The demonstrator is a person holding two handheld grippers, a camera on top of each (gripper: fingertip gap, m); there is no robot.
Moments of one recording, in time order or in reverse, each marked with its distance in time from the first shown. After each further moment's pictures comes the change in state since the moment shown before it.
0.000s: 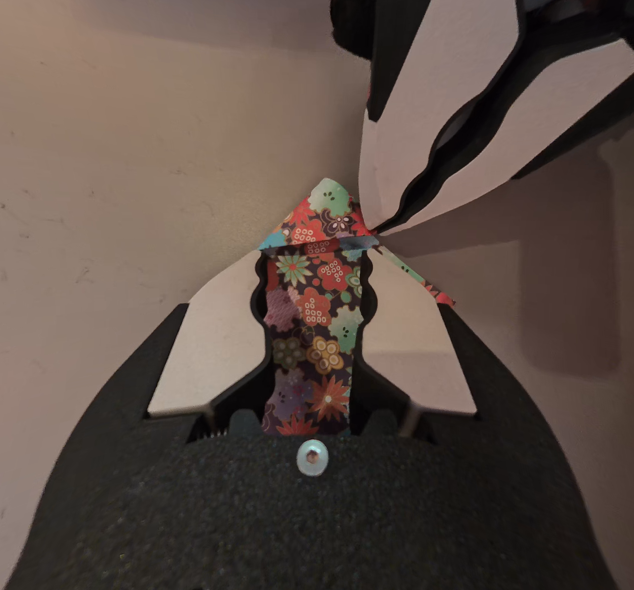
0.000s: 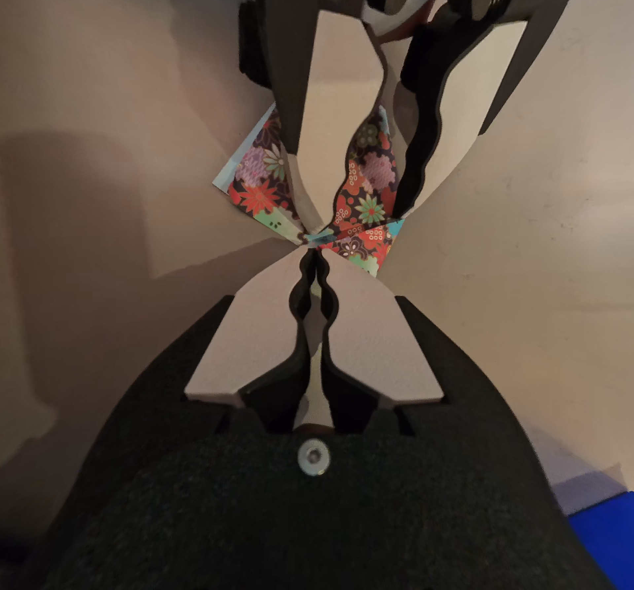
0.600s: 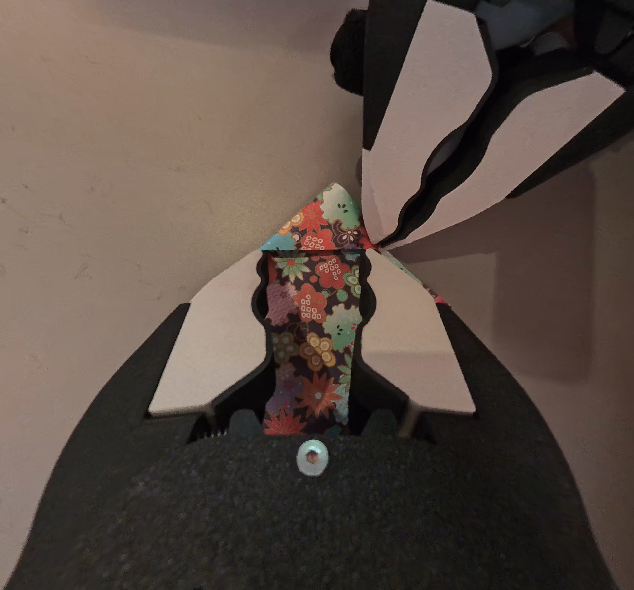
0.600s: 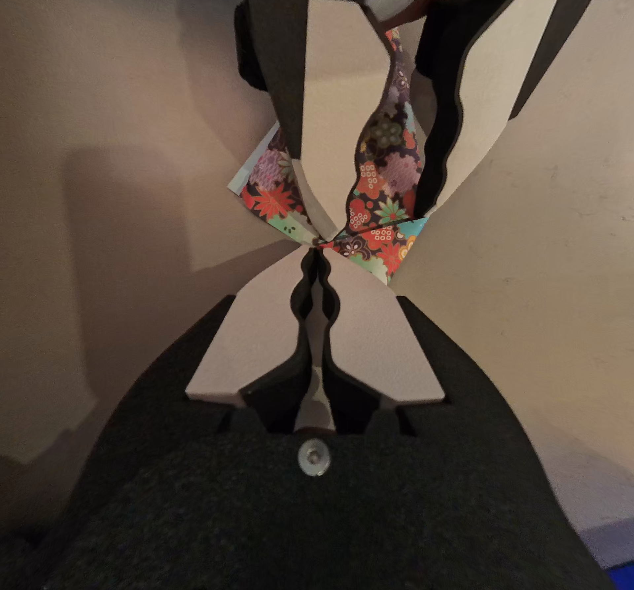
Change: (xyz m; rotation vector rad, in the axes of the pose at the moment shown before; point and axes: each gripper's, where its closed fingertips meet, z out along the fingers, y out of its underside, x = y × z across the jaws) left arm 0.000 0.000 0.000 -0.002 -0.009 -0.011; right arm -0.010 0.001 0.008 0.004 -0.088 0.078
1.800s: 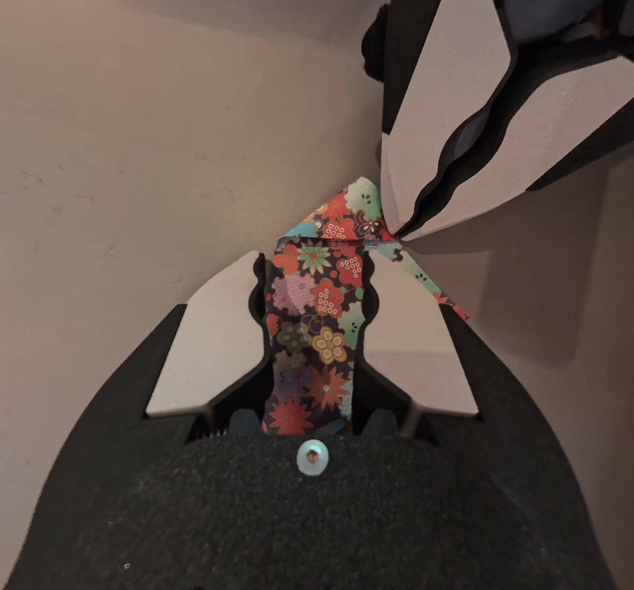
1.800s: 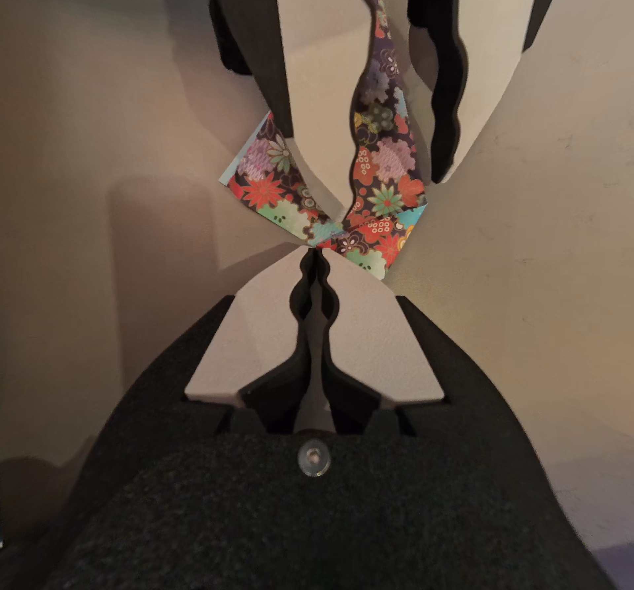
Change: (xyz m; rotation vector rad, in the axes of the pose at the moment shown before) left arm -0.009 0.001 -0.006 -0.021 -0.063 -0.033; right arm -0.003 0.005 -0.003 0.026 -0.038 0.106
